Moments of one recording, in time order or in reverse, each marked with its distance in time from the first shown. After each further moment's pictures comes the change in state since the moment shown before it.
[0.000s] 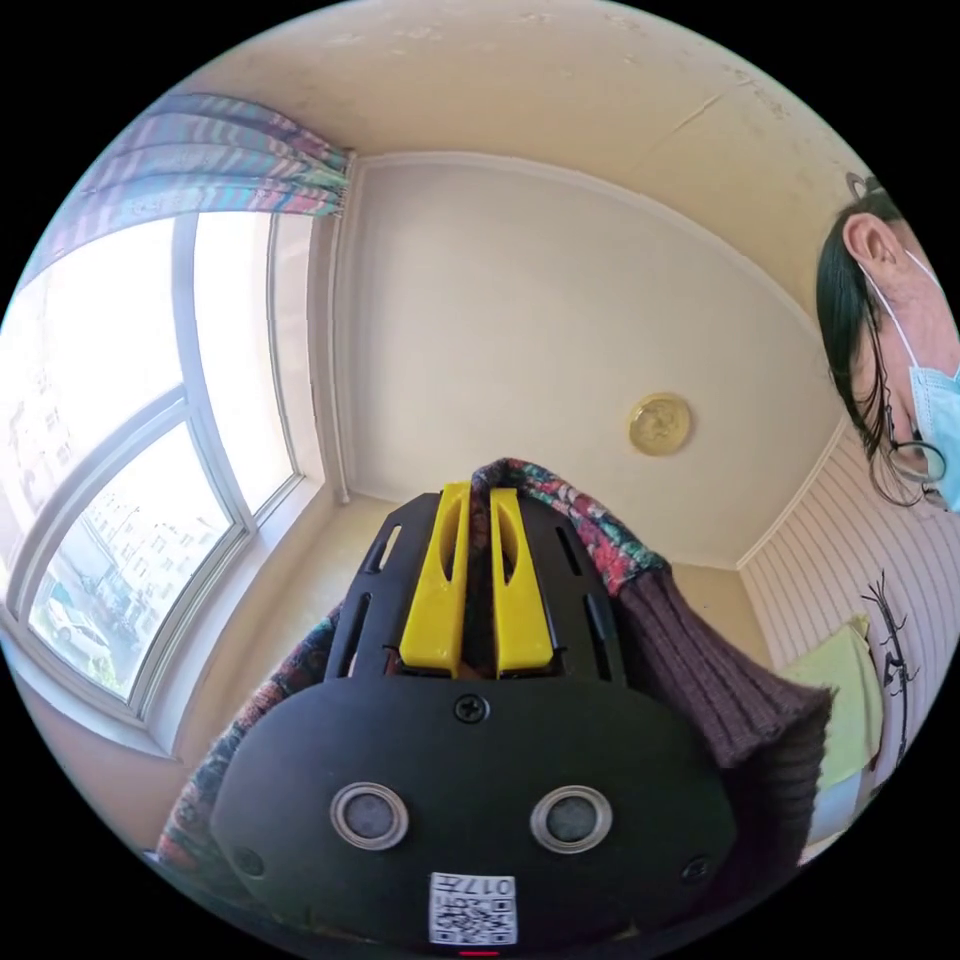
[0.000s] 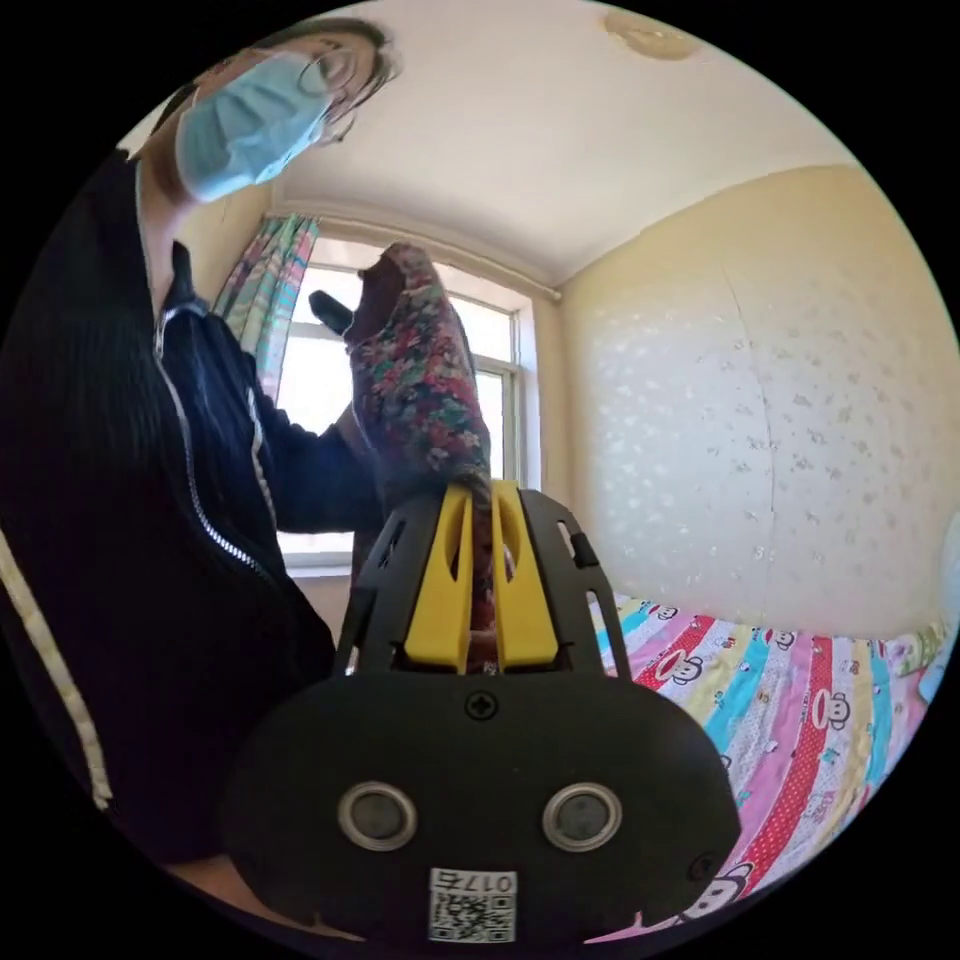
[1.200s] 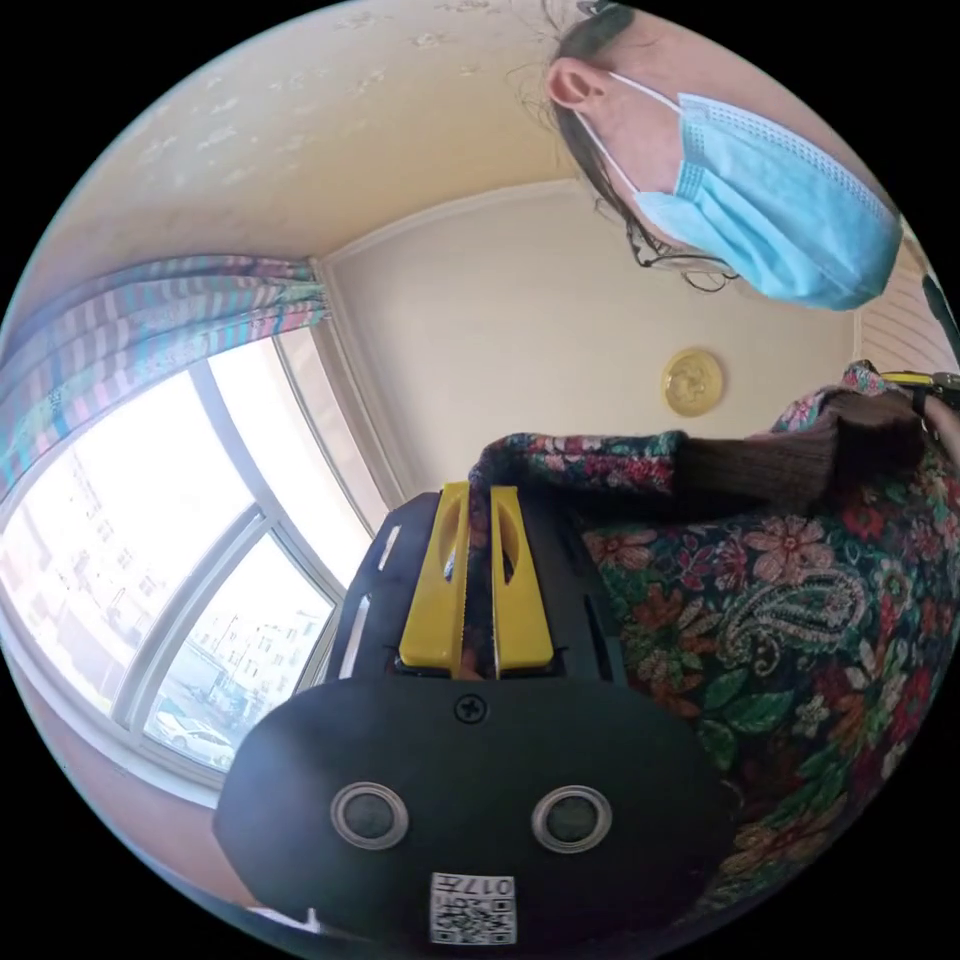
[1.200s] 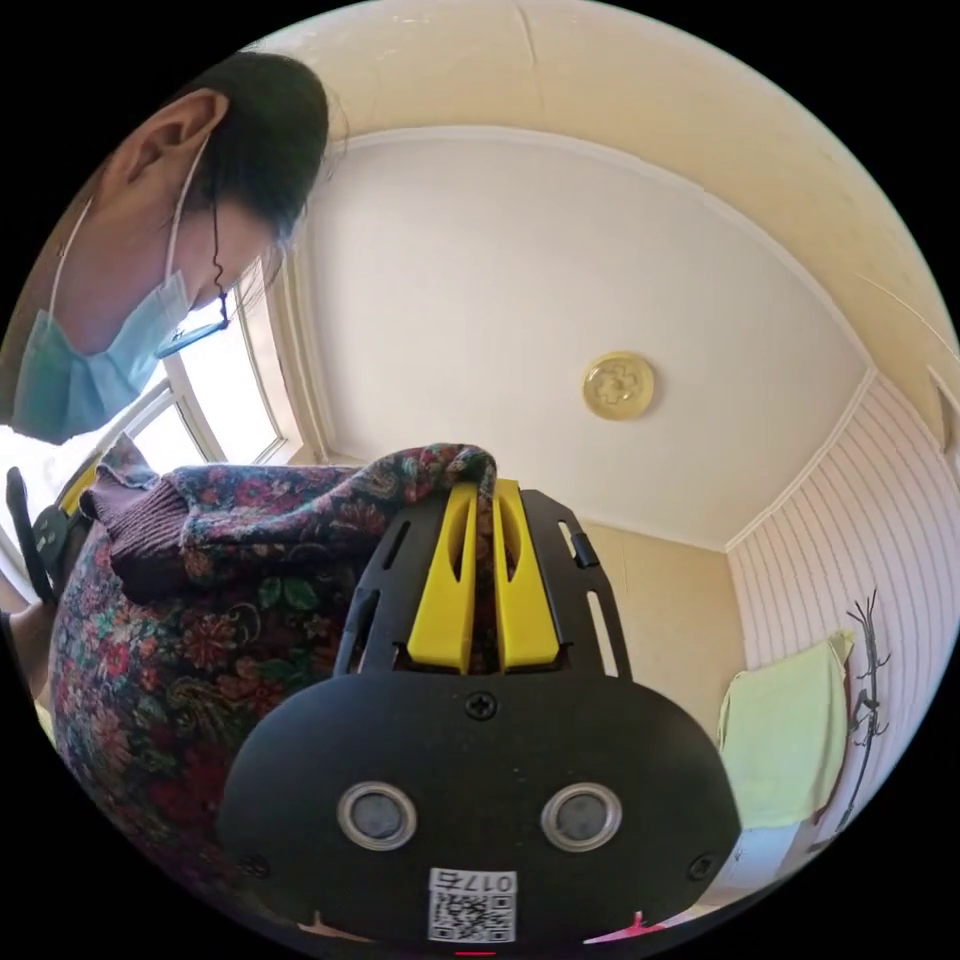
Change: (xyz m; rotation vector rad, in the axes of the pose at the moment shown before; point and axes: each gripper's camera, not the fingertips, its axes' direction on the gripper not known) left arm 0.170 -0.136 -0.129 0.076 -0.259 0.305; right arm -0.273 -0.270 -0.241 0.489 1.009 -0.582
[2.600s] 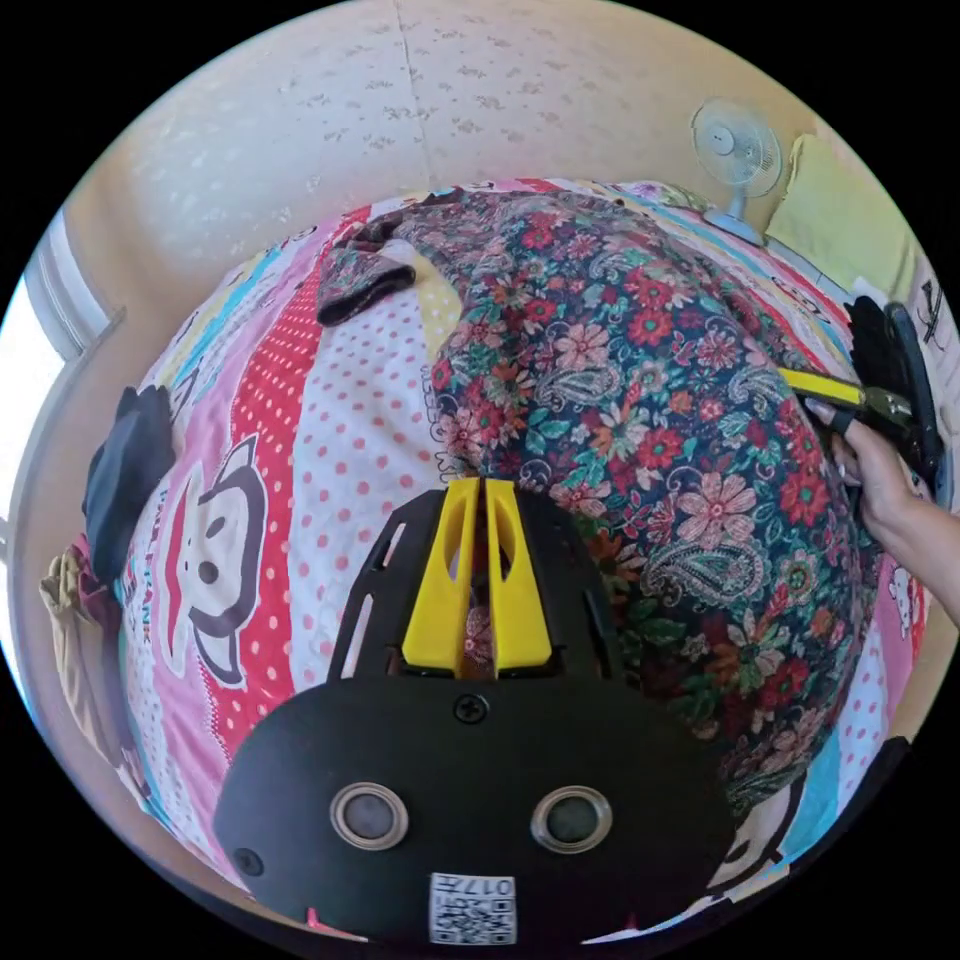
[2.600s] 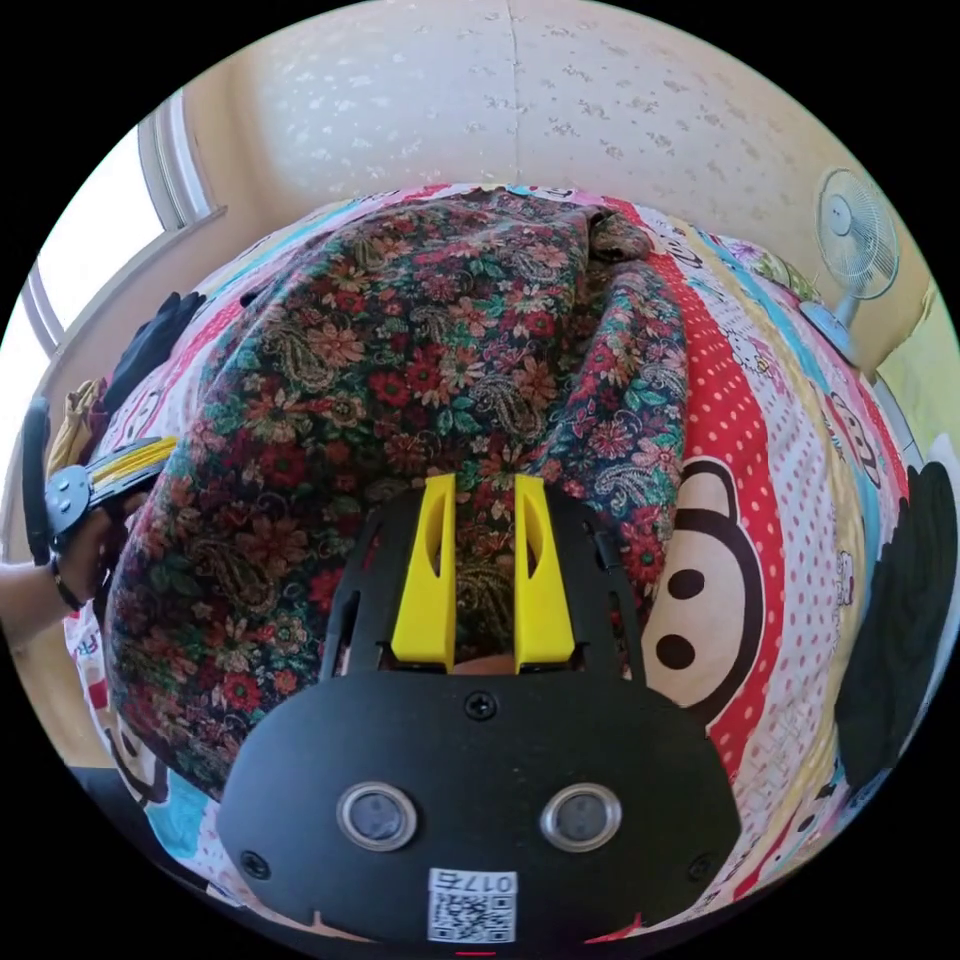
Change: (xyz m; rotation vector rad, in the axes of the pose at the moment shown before) left arm 0.172 0.648 -0.421 -1.945 0.578 0.381; right arm -0.140 0.791 -0.340 -1.758 -0.452 0.204
